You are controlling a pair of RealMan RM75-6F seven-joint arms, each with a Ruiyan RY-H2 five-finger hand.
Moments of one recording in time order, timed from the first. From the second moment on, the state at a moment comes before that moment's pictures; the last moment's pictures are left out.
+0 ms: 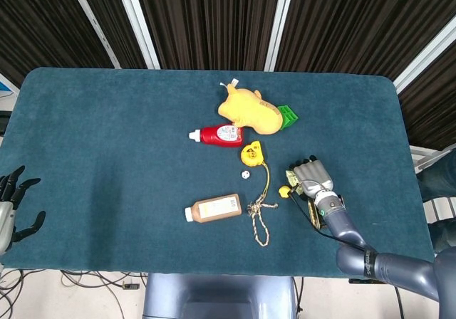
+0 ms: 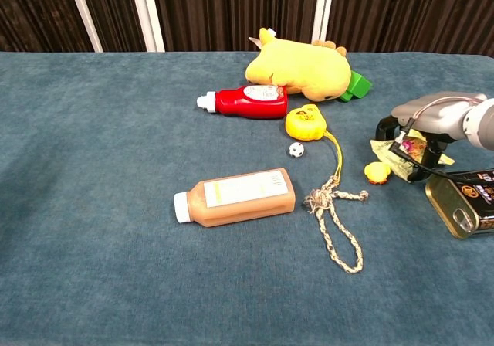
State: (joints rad) left arm -0.08 -1.10 -0.06 -1.67 1.45 1.47 -0.05; right arm 0.83 -1.47 0.06 -1.39 -0.76 0.85 -0.64
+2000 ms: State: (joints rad) left arm -0.08 -1.10 -0.06 -1.67 1.45 1.48 -0.03; right arm 0.60 -1.01 0.29 -1.83 -1.39 1.14 0.35
